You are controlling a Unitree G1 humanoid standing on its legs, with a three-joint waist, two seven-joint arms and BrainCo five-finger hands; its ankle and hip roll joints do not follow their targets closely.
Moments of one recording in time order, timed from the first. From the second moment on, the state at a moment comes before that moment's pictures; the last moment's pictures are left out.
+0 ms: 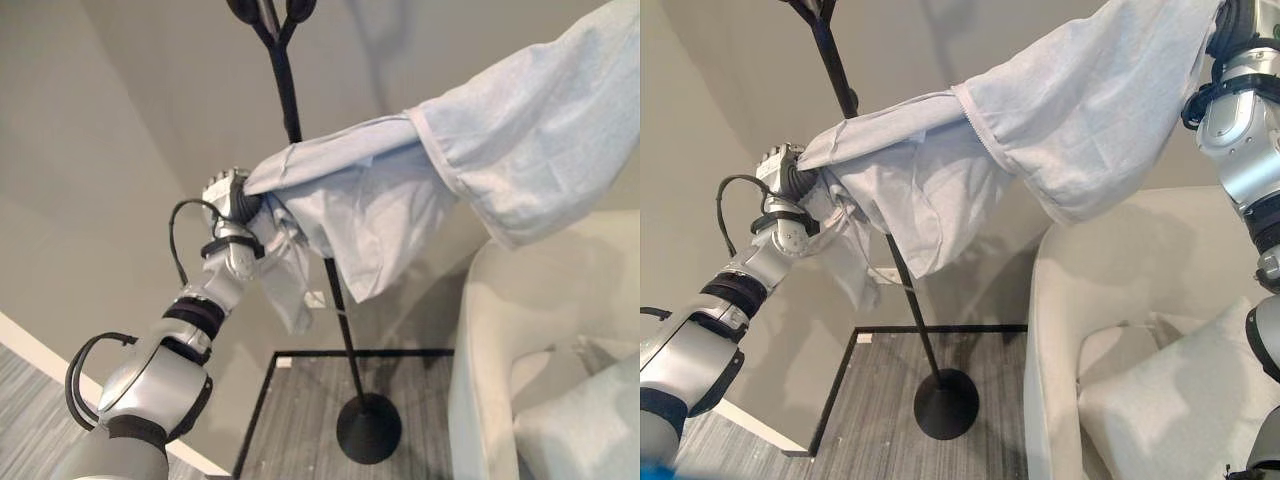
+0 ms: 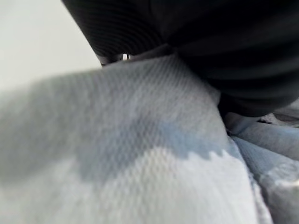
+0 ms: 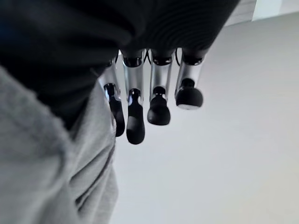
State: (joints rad) left arm -1.17 0.63 -0.52 0.98 0.16 -0.11 0.69; right arm -1.56 -1.21 0.82 0.75 0.05 -0.10 -0.56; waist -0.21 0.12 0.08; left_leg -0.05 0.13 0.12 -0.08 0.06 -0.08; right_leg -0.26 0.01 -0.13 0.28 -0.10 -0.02
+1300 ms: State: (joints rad) left arm -0.71 0.29 -0.39 0.93 0.04 -0.09 0.61; right arm -0.97 -0.68 0.55 0.54 0.09 -0.08 -0.49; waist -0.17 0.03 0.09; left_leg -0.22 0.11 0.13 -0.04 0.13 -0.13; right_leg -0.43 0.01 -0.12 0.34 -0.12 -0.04
